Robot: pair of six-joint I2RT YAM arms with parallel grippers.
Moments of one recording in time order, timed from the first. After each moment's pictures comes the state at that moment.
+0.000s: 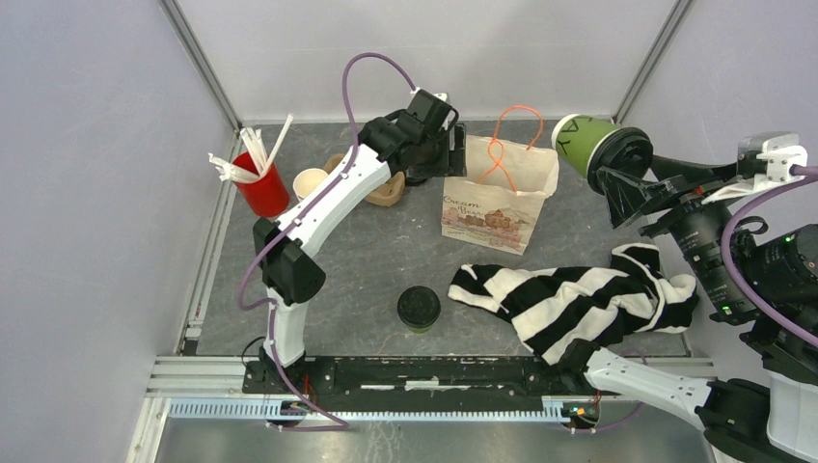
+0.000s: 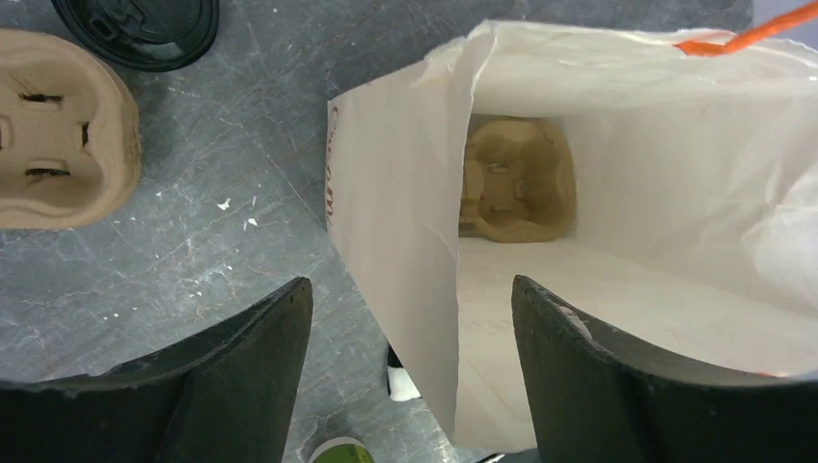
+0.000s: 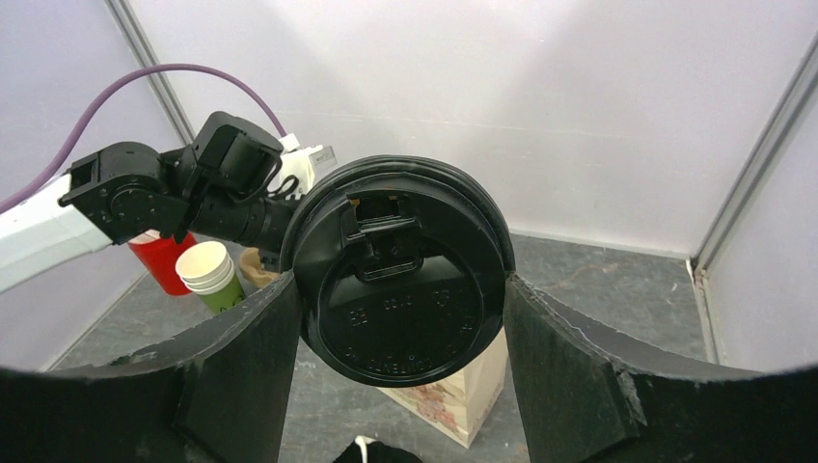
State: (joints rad) left arm -0.72 1.99 2.16 -0.96 -0.06 -0.57; right arm 0.88 0.80 1.77 -0.82 0.58 0.03
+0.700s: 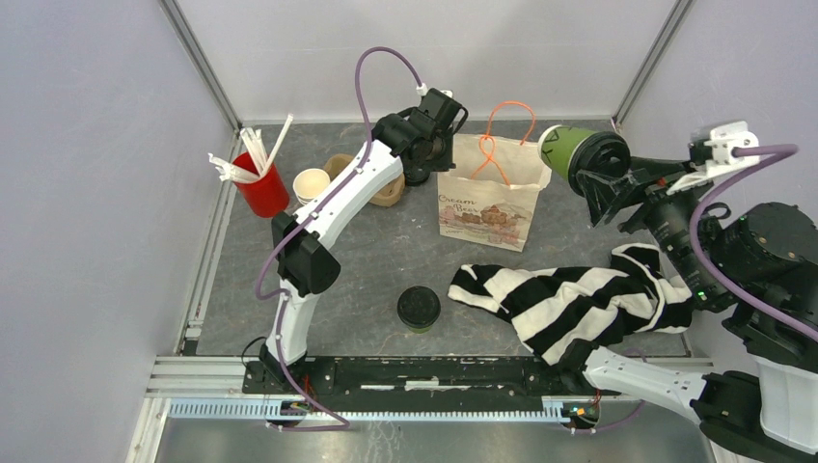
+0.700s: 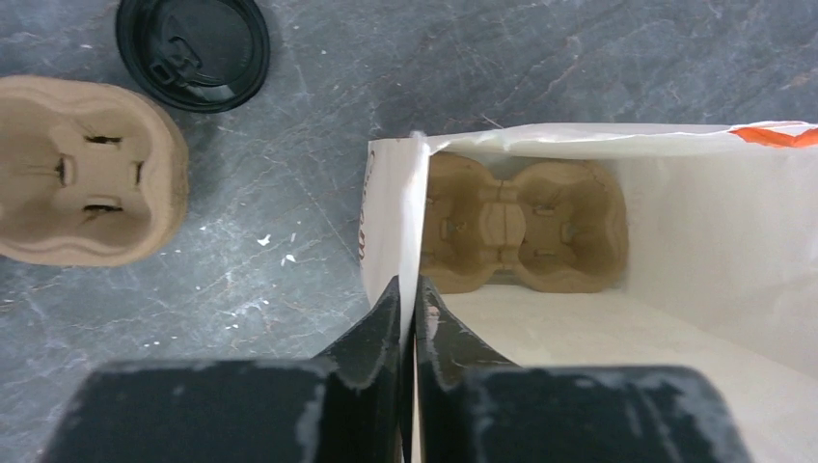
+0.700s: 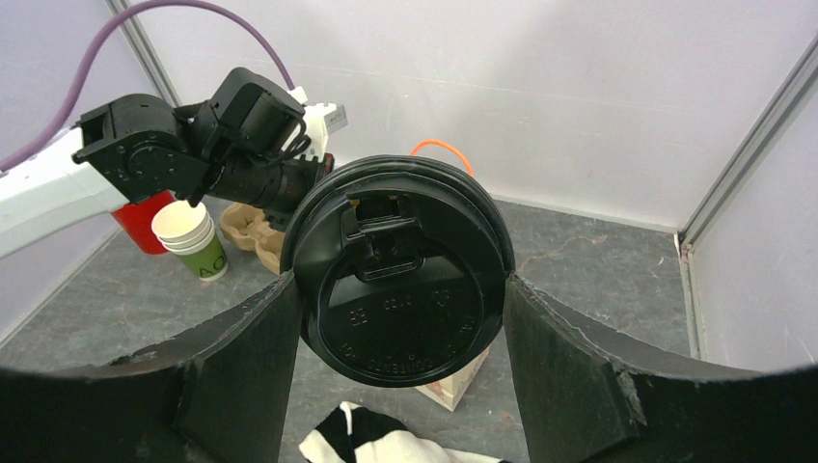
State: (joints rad) left arm -0.73 2.13 2.30 -1.01 -0.18 -0.53; right arm 0.88 0.86 1.80 -0.91 0.58 0.03
